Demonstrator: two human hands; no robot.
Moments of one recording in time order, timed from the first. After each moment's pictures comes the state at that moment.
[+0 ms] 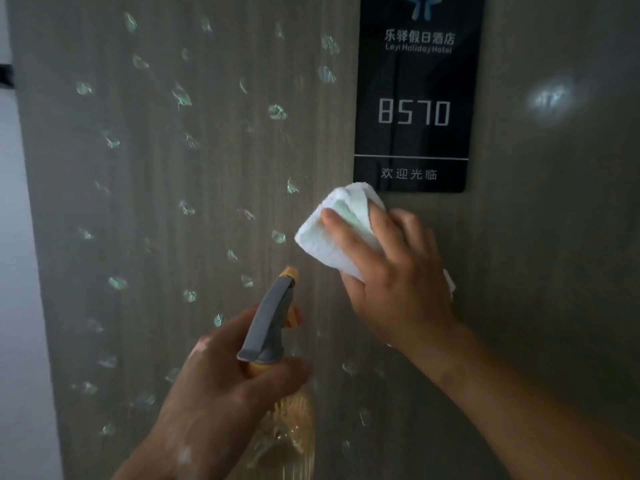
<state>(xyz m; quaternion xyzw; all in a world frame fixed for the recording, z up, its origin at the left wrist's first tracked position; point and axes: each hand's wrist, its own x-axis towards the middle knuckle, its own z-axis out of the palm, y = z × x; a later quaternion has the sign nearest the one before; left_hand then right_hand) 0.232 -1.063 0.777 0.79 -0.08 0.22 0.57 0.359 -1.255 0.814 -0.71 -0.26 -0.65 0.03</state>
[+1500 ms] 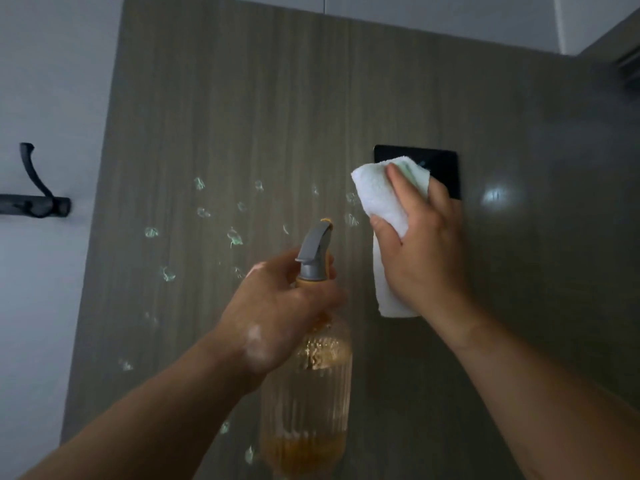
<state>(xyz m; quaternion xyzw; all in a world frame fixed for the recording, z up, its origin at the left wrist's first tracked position) 0.245 -1.038 0.939 0.75 -0.21 0.26 0.57 0.328 -1.222 0.977 -0.67 -0.18 -0.68 0.23</state>
